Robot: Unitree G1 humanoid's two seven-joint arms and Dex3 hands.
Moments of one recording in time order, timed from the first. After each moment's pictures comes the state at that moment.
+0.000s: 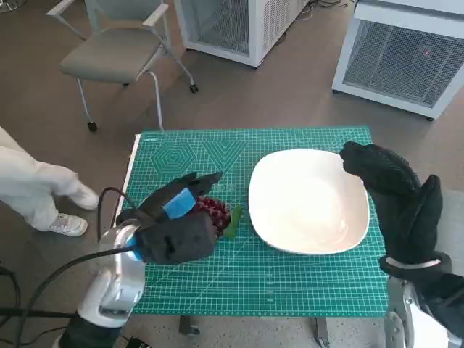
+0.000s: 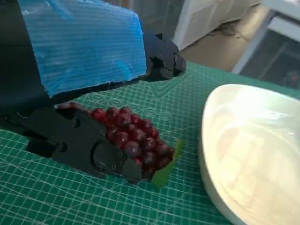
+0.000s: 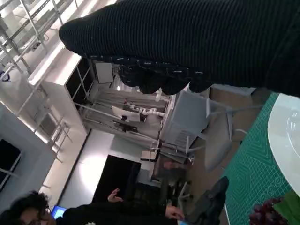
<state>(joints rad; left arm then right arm) -0.55 0.42 -0.28 0.03 0.63 0.43 -0.49 -0.37 -0.18 -0.15 0.02 0.31 -0.30 0.34</state>
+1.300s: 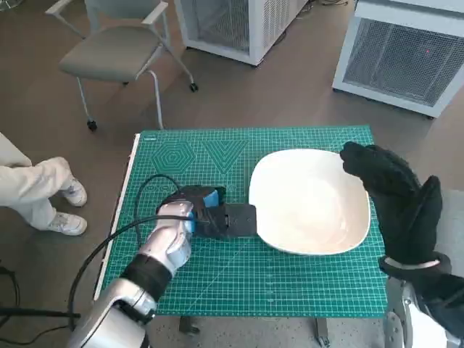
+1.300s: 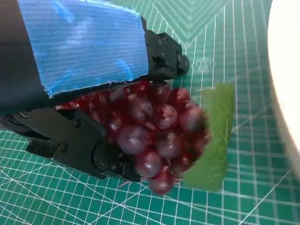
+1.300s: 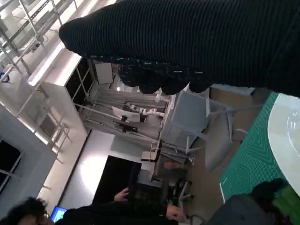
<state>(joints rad) -0.99 0.22 -0.57 1.03 0.72 0.29 -0.31 -0.37 -0.18 -0.15 0.02 0.31 -0.30 0.34</state>
